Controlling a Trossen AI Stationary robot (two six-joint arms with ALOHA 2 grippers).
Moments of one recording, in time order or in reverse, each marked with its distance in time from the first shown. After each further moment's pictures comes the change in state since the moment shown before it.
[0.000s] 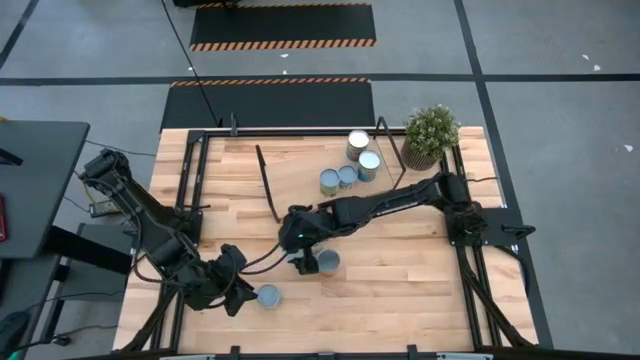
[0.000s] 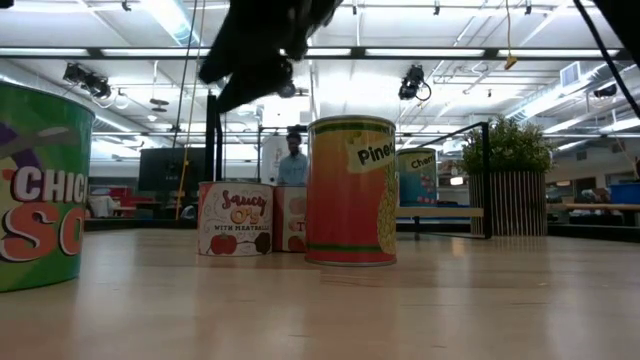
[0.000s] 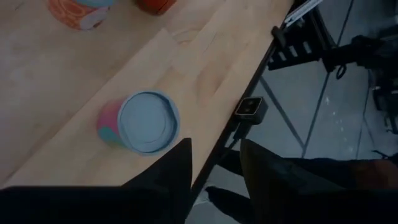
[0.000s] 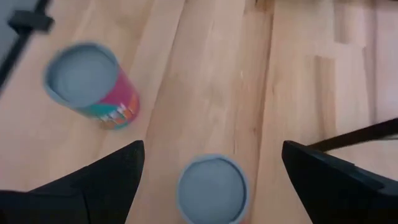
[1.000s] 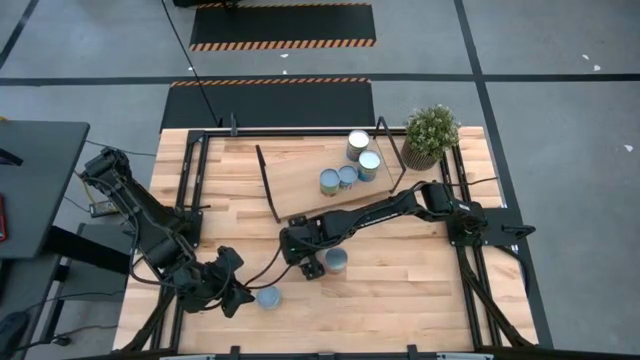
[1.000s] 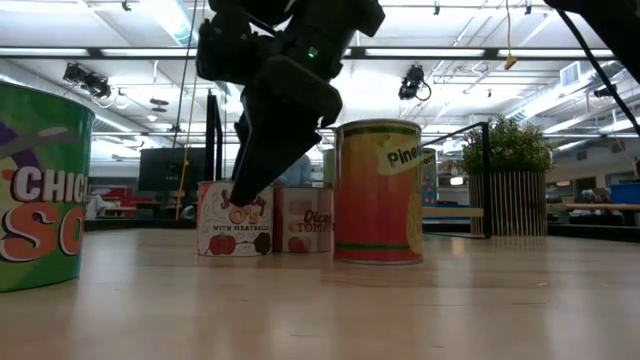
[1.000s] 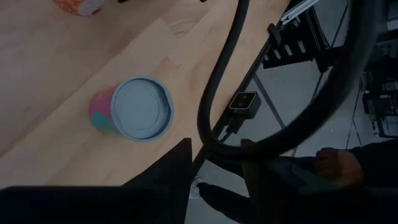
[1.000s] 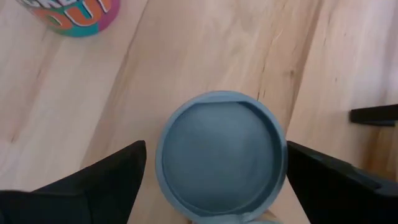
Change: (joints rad) left arm -0.026 -0.006 0.000 0.004 -0.007 -0.061; right arm 0.004 0.143 -0.001 -0.077 0.034 -0.143
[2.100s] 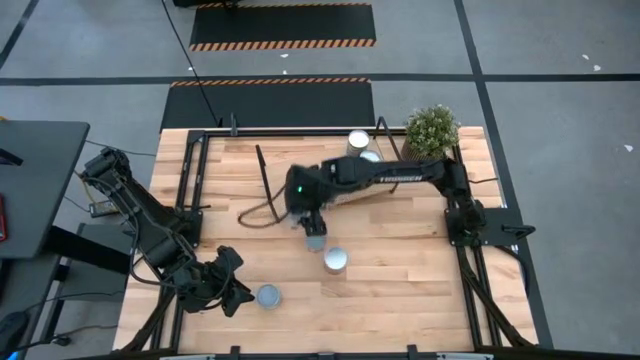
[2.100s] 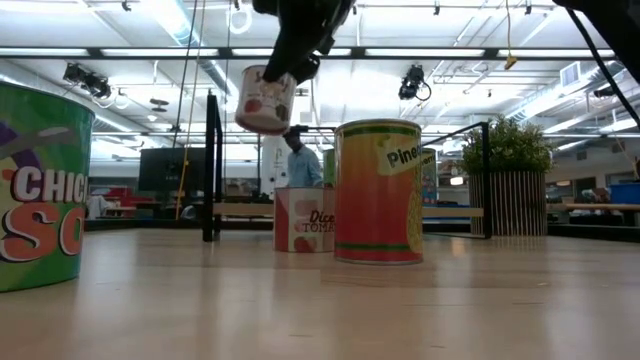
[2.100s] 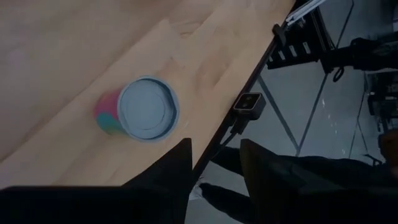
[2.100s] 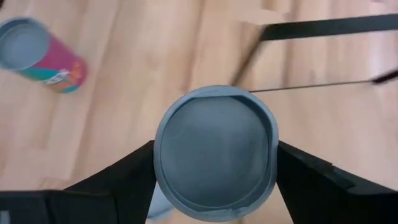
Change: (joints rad) left arm 0.001 0.000 -0.001 -0.016 -0.003 -0.008; right arm -0.196 -0.192 0.178 -0.270 -0.107 0.020
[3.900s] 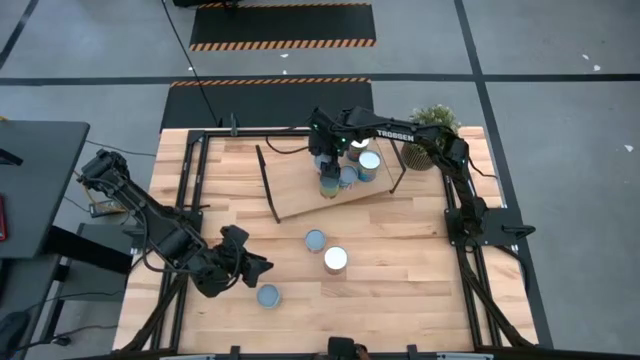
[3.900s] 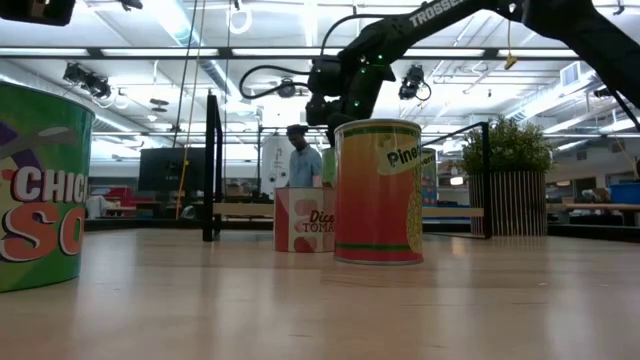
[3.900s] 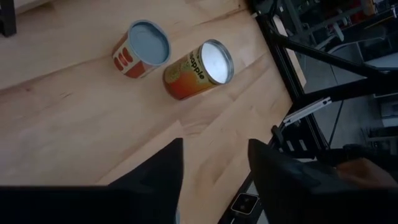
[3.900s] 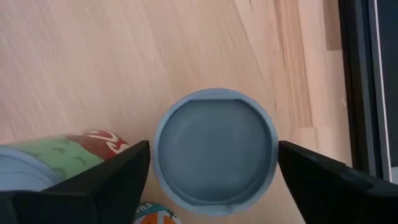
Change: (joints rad) left arm 0.133 0.000 0.000 0.004 -0.249 -0.027; right arm -0.426 0.026 -0.190 0.027 -0.025 -0.176
